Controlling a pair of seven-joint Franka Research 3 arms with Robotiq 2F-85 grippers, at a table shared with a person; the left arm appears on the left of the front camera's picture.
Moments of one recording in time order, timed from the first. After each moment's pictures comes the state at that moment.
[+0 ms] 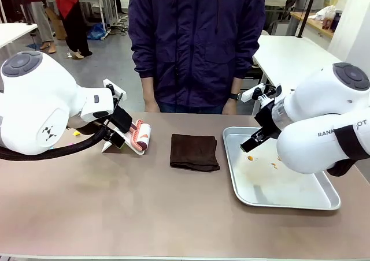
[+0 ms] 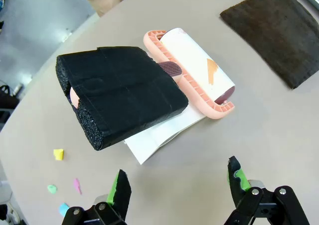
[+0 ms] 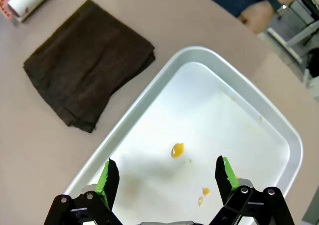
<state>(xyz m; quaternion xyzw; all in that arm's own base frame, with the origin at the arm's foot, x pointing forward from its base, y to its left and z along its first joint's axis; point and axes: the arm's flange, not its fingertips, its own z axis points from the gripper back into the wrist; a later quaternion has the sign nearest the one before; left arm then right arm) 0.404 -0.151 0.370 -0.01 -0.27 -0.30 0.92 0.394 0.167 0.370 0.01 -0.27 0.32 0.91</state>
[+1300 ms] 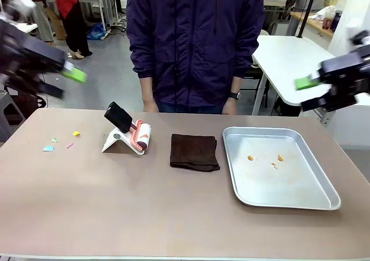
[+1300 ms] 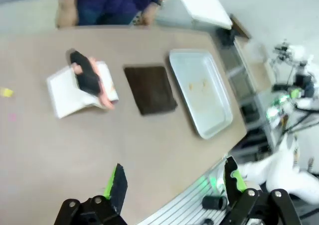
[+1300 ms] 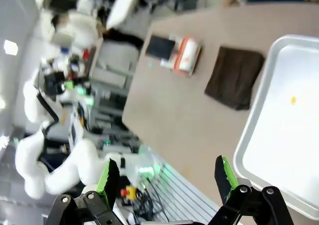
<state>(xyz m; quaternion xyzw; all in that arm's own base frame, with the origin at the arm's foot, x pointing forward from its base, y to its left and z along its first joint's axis) 0.309 -0.013 0.566 -0.39 -0.26 -0.08 0.88 0.320 0.010 0.539 0.48 -0.20 0.07 0.85</state>
